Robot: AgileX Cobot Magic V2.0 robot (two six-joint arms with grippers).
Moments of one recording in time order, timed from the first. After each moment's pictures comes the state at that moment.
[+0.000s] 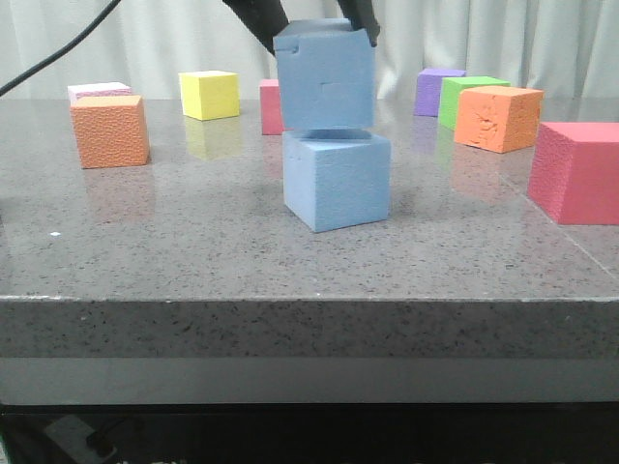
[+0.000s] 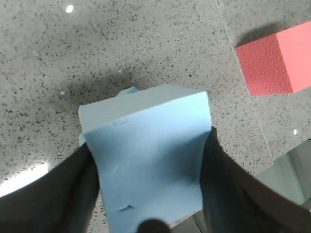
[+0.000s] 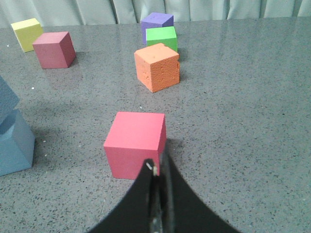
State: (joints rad) left arm -0.65 1.88 -1.96 -0.24 1.25 -0.20; right arm 0.11 0.40 -0.44 0.01 0.38 0.13
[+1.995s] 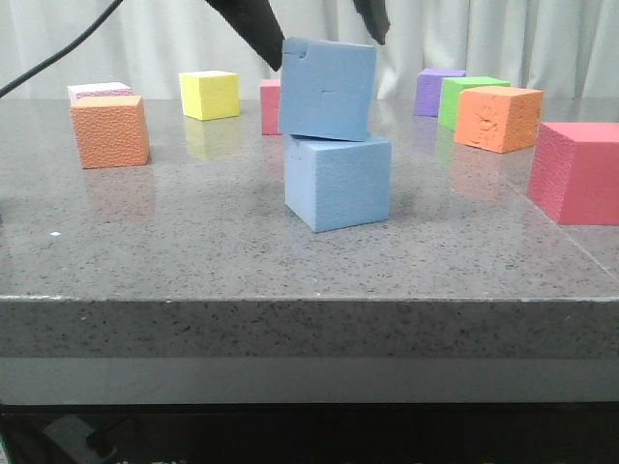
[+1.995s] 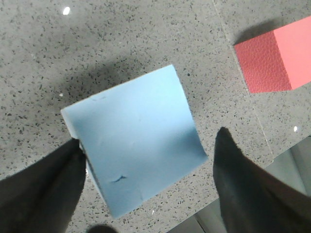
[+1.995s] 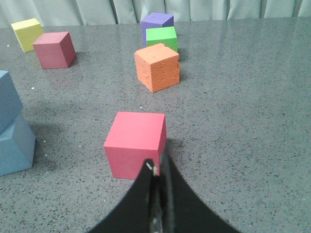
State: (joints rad) left arm -0.65 1.88 -1.96 -0.24 1.25 -0.18; right arm 0.11 0.40 -0.44 0.01 0.38 0.13
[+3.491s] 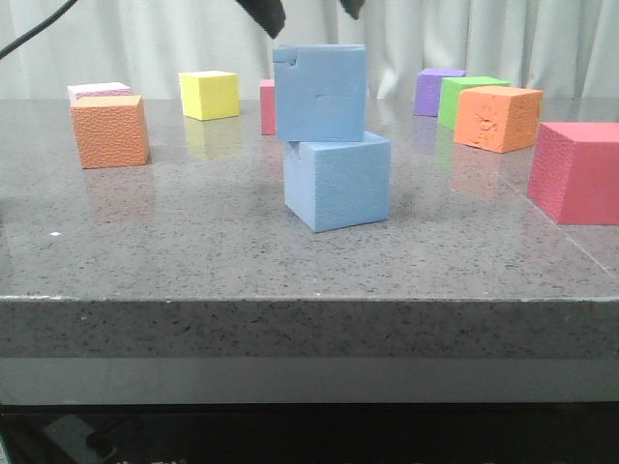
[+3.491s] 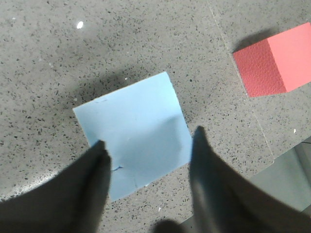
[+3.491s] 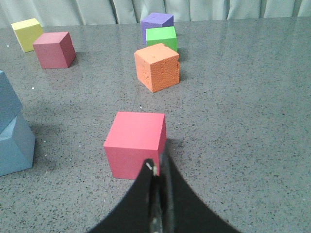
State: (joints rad) left arm -0.65 1.84 -1.96 -0.21 1.25 -0.18; right arm 0.11 0.40 -0.44 0.01 0.38 0.13
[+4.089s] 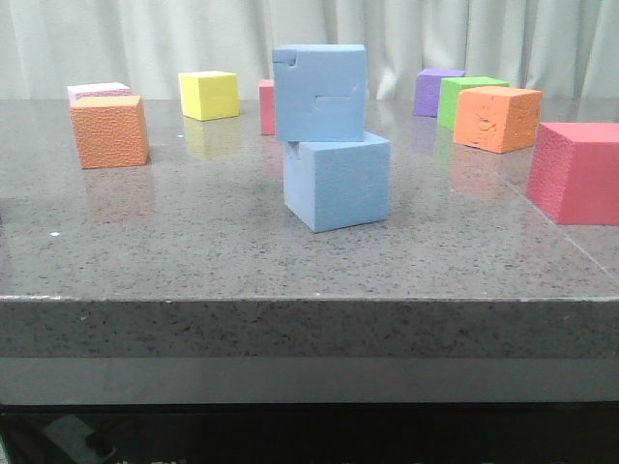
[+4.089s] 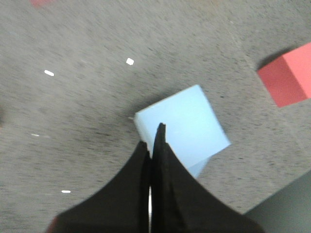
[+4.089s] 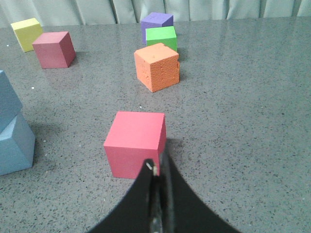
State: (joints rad) left arm -0.65 1.71 -1.96 -0.02 1.26 -0.11; right arm 0.11 0.40 -0.44 0.01 0.38 0.13
